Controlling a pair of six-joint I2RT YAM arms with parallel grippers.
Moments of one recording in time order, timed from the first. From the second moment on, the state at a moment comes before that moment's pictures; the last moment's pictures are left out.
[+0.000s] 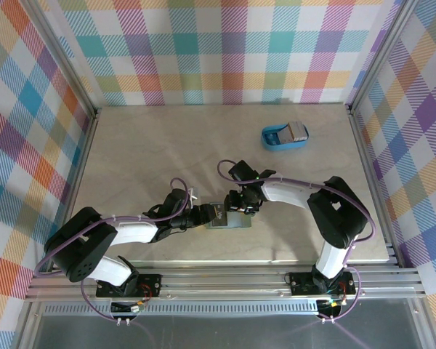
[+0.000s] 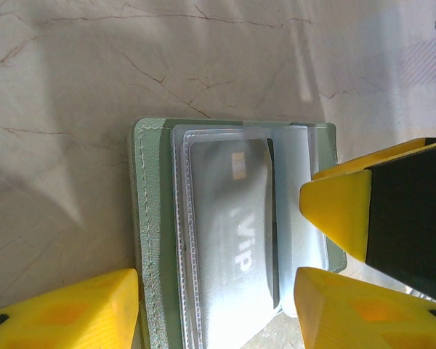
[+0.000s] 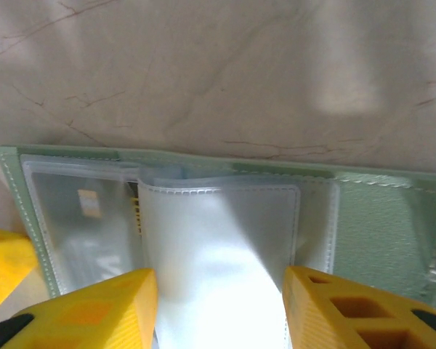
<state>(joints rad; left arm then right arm) -0.69 1.44 0.40 0.34 0.26 -0.92 0.74 1.76 1.04 -0.53 -0.22 0.72</state>
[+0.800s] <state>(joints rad) -0.69 1.41 0.40 0.30 0.22 -0.92 0.74 1.66 0.99 -0.41 -0.35 0.78</state>
